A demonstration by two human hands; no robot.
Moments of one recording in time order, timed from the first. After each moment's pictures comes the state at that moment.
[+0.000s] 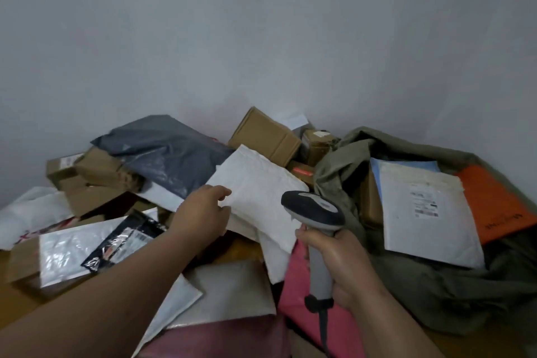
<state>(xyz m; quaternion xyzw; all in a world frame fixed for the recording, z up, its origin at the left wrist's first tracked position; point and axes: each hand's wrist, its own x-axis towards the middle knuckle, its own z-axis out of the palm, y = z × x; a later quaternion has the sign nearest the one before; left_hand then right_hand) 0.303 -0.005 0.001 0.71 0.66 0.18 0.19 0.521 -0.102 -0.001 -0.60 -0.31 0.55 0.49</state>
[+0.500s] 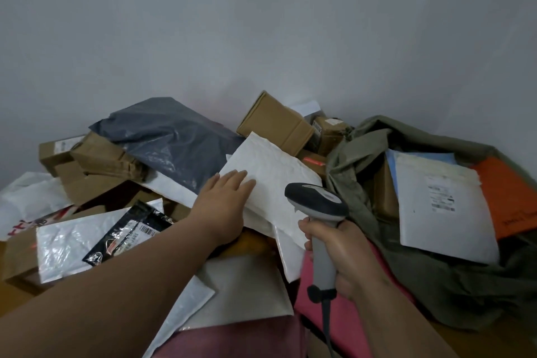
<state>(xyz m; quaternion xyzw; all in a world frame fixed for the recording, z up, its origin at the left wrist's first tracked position) 0.290 0.028 -0.026 0.84 0.55 -0.01 0.04 0.490 -0.070 -0.020 -0.62 -0.30 0.53 0.49</state>
